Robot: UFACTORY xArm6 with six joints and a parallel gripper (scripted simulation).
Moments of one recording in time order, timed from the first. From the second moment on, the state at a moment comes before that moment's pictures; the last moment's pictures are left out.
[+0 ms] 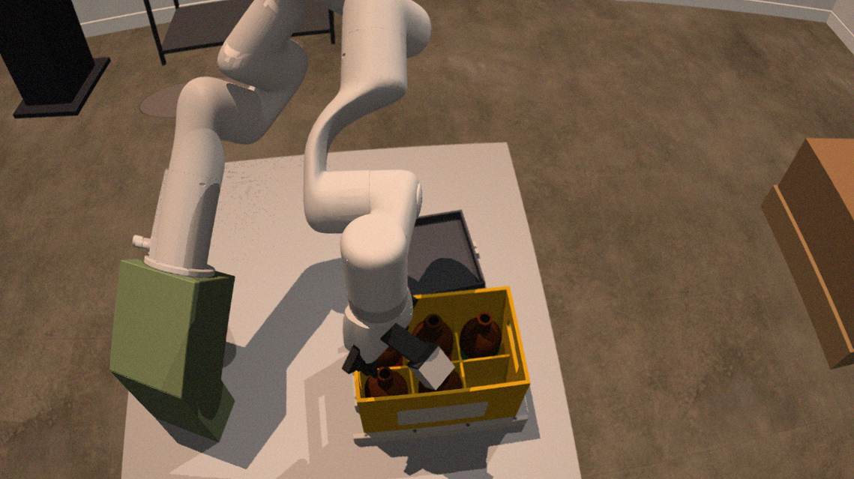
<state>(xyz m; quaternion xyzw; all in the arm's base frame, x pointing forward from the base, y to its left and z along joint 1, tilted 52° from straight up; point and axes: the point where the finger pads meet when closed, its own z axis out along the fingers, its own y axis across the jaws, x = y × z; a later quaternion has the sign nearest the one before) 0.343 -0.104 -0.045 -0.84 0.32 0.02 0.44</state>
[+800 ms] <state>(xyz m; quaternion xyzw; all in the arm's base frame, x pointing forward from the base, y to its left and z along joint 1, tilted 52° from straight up) 0.343 -0.105 -0.044 -0.84 0.32 0.02 0.44</state>
